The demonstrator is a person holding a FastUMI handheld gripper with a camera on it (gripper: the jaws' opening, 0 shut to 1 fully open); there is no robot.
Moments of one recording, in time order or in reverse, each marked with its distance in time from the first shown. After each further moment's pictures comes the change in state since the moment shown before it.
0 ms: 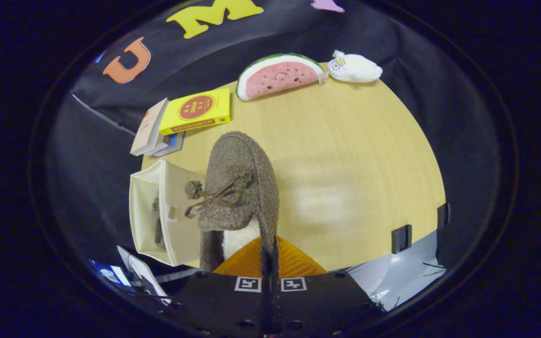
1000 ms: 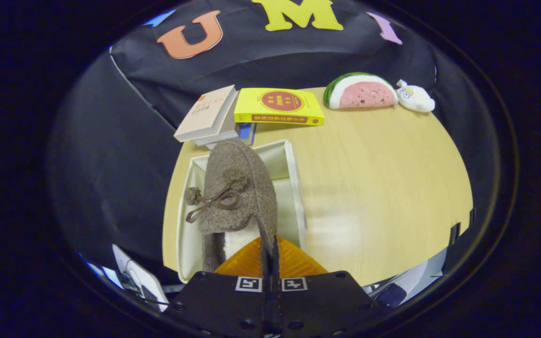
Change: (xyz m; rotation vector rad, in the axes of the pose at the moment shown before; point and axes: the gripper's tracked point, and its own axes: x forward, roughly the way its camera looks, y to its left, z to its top) arm 0.100 0.220 -0.043 -0.153 -0.204 -0.063
